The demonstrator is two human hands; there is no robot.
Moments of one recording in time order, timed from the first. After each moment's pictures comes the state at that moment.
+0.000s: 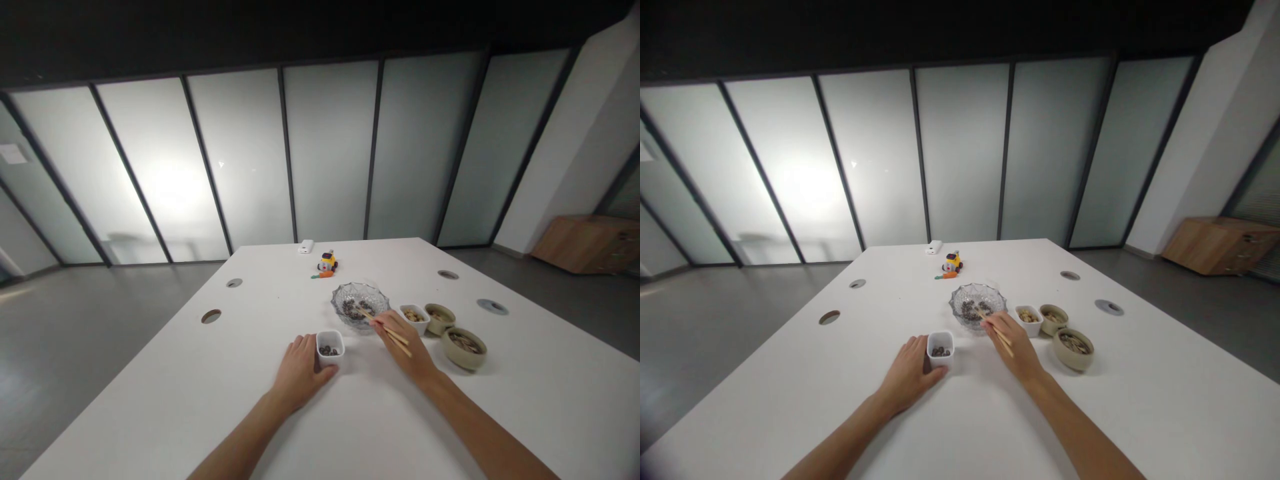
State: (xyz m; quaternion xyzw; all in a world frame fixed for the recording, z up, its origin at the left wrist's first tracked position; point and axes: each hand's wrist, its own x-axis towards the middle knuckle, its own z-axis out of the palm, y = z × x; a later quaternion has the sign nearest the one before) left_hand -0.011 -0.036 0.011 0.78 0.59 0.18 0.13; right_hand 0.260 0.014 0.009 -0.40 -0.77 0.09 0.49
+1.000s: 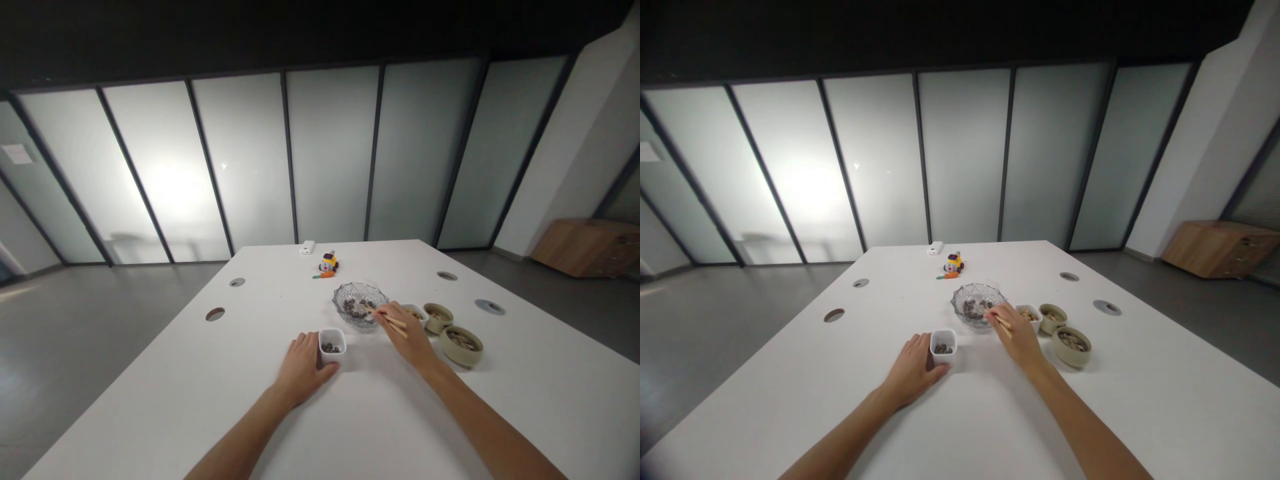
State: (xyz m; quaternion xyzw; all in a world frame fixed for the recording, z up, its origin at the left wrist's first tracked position) left_hand -0.015 -0.039 0.005 0.79 0.57 0.19 0.10; right_hand 0.265 0.019 0.021 -0.44 -0.77 -0.01 0.46
